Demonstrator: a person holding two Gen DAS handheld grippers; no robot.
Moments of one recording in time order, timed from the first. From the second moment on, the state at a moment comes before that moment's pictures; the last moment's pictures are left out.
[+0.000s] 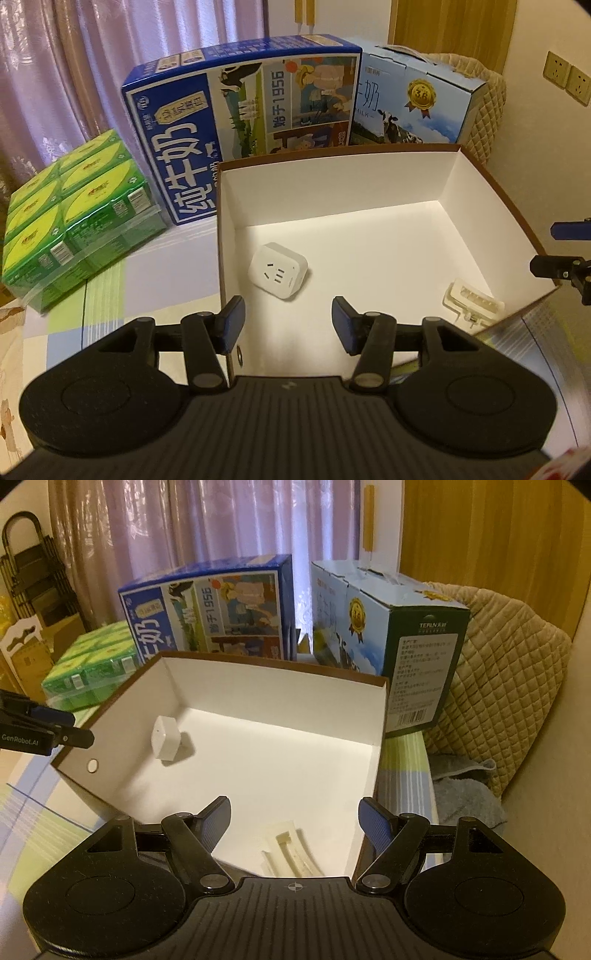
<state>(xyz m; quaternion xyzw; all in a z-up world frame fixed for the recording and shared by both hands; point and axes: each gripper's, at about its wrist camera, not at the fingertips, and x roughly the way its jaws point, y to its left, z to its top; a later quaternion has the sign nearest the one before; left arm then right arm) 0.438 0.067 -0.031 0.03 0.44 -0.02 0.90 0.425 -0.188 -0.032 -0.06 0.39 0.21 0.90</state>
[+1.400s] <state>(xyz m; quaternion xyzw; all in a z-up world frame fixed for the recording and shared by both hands) 0.229 0.094 -0.045 -0.06 0.45 0.06 0.89 0.277 -0.211 -0.069 -0.01 0.41 0.23 0.88</state>
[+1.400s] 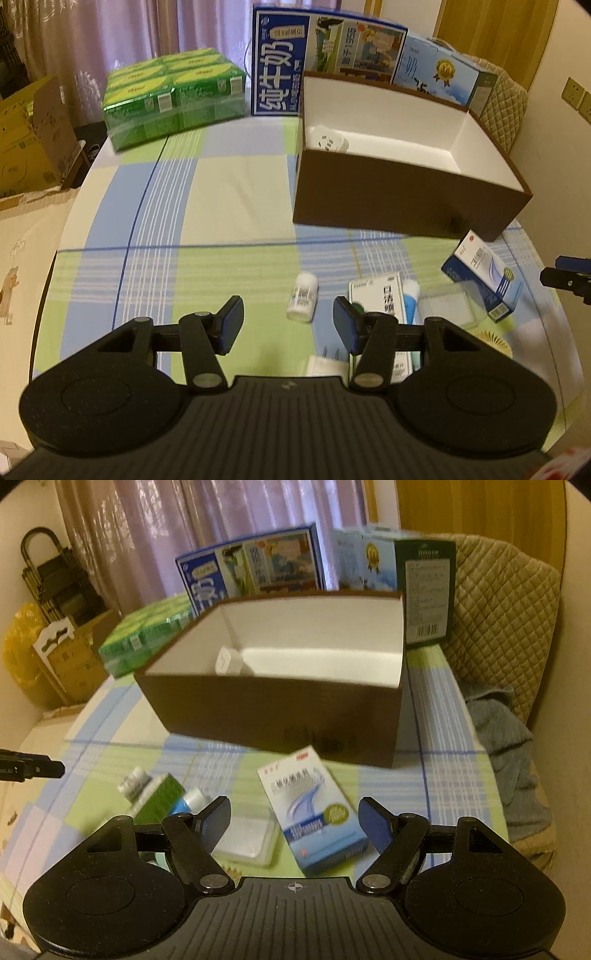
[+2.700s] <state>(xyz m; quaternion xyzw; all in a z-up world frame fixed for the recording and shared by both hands) 0.225 0.099 -0.095 -0.07 0.49 0.07 0.87 0.263 -0.217 -0.143 -0.11 0.45 0.19 0.87</state>
